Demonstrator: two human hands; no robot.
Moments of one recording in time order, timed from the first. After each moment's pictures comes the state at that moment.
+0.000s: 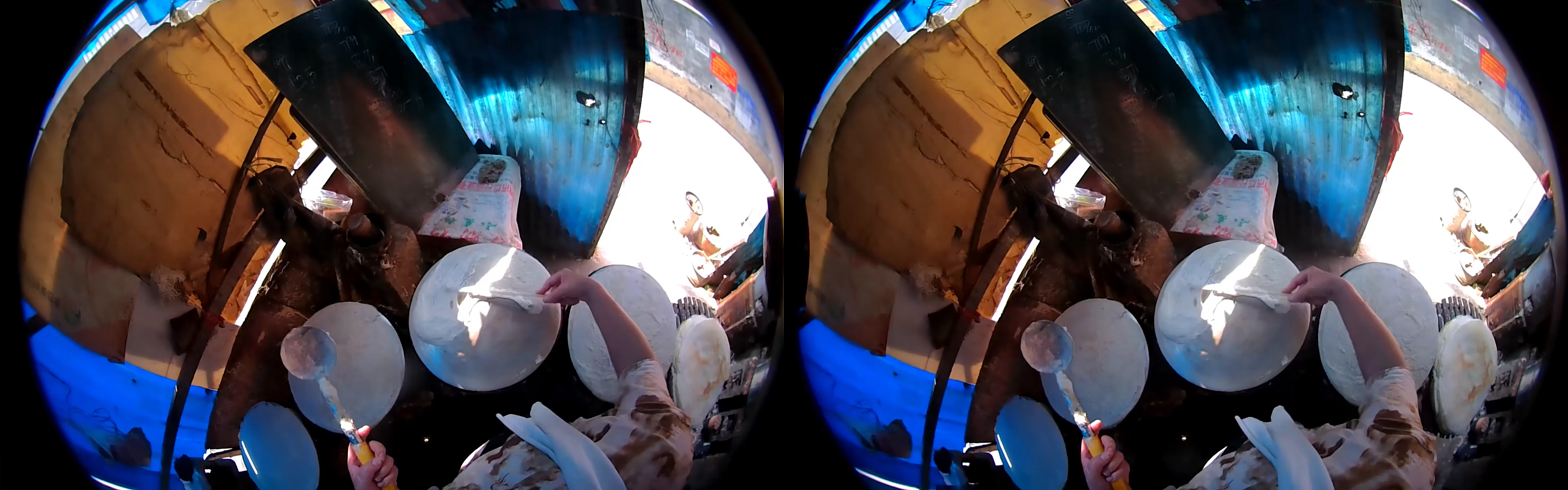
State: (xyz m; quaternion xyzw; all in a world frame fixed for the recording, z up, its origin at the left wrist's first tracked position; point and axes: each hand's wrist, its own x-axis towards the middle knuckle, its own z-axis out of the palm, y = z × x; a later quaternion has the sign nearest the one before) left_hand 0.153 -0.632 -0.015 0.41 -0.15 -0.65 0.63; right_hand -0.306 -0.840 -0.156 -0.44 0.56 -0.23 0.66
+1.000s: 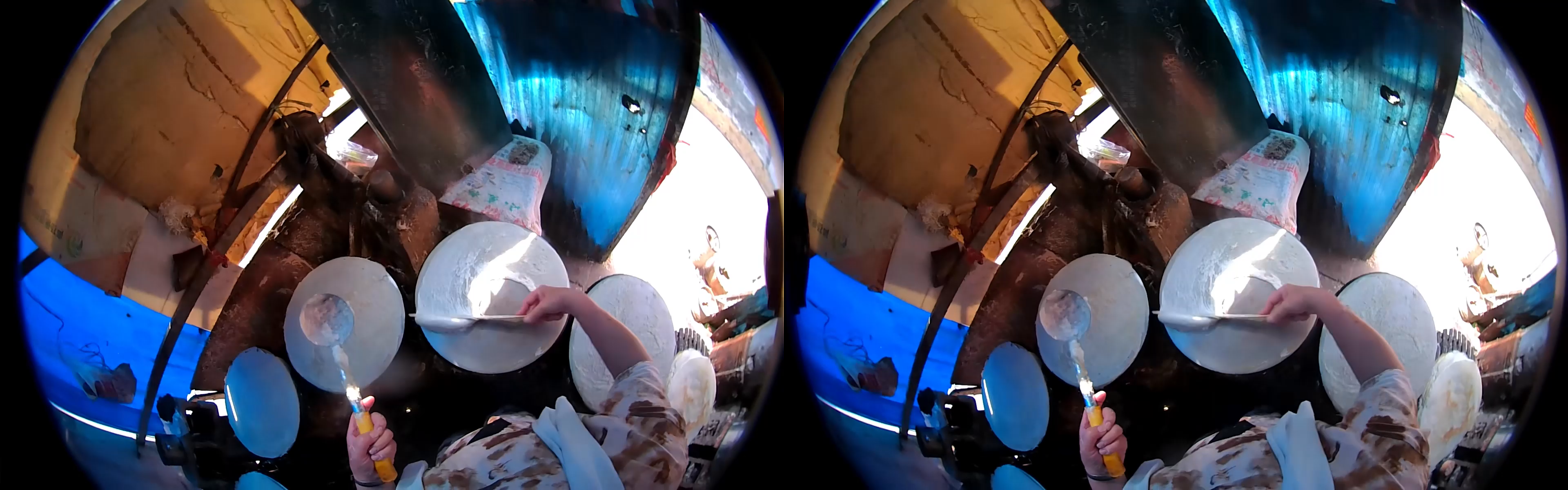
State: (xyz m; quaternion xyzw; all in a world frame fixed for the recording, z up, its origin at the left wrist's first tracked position) left_hand 0.147 -0.618 -0.046 0.26 -0.09 -0.71 0.65; right_hand -0.241 -0.849 -0.148 -0.52 0.47 -0.02 0.72
